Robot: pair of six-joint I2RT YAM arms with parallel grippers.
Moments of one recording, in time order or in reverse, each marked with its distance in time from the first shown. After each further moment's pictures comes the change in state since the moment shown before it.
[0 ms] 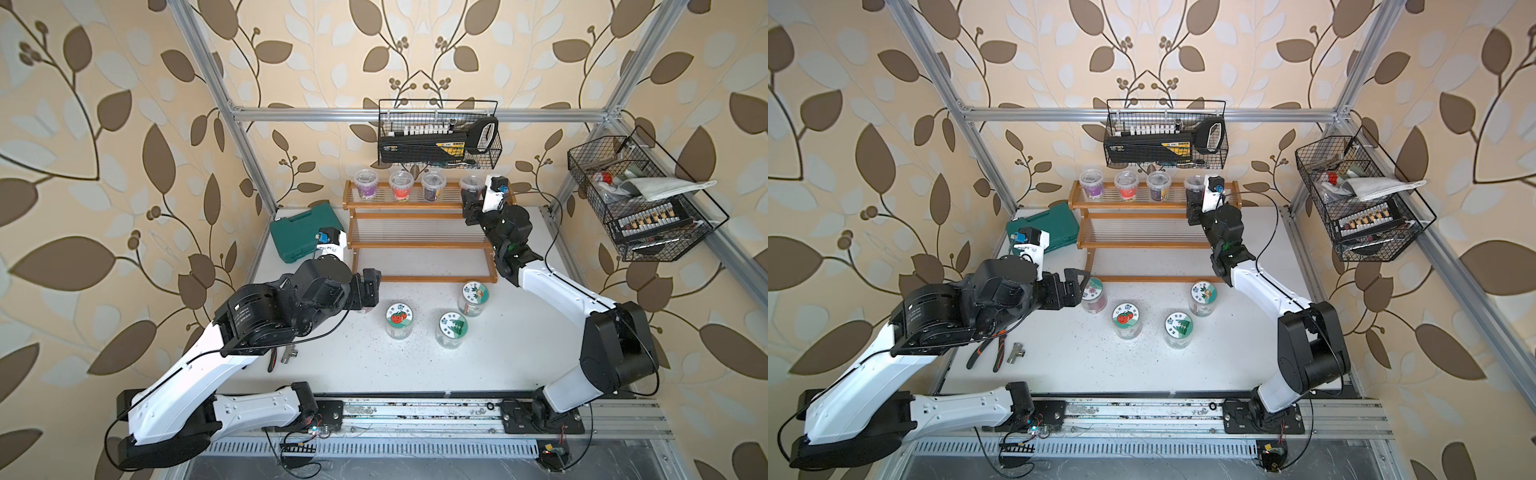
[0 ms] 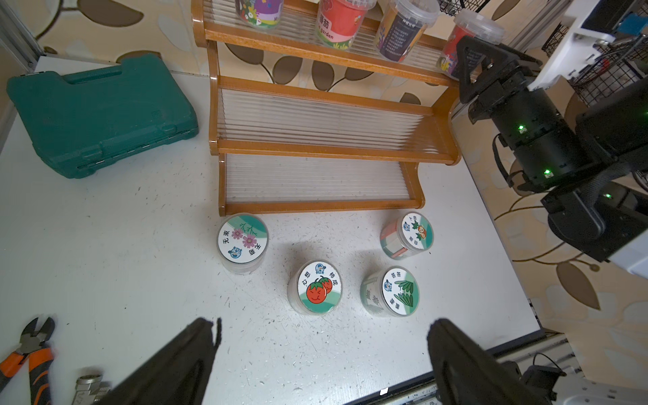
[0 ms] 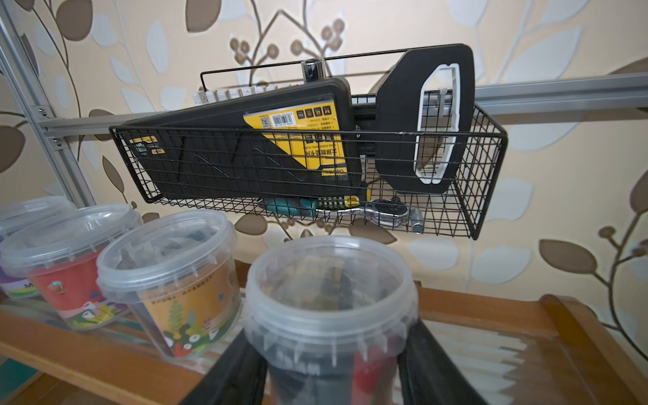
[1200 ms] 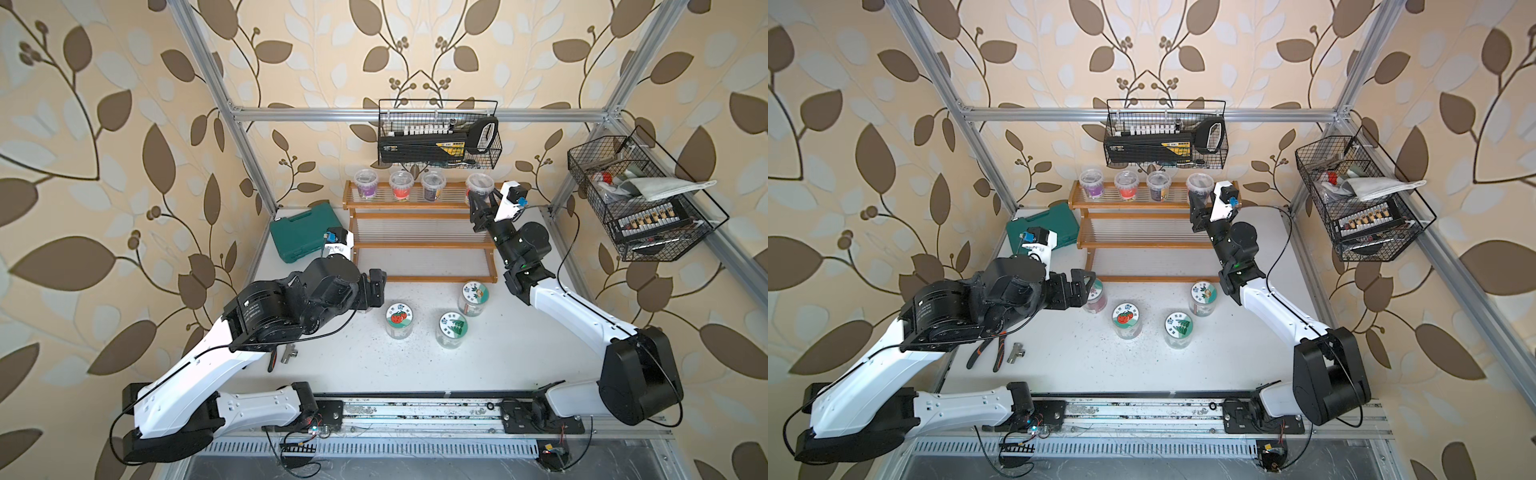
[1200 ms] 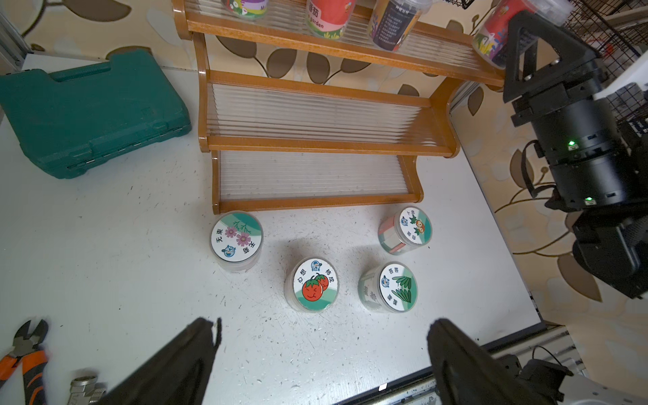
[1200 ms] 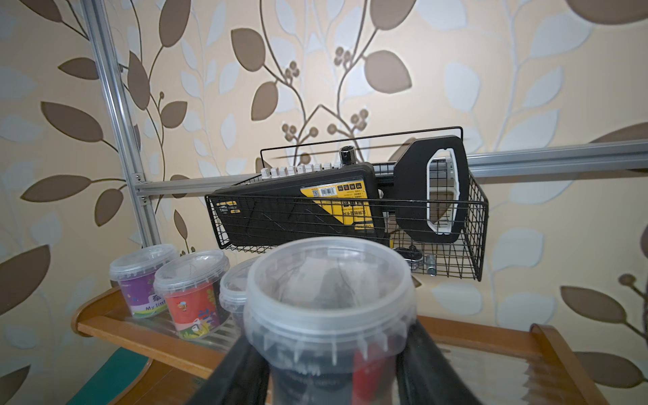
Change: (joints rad) left arm -0.013 0.031 0.011 0.000 0.002 -0.004; right arm 0.006 -0.159 -0.161 0.188 -0.068 0.038
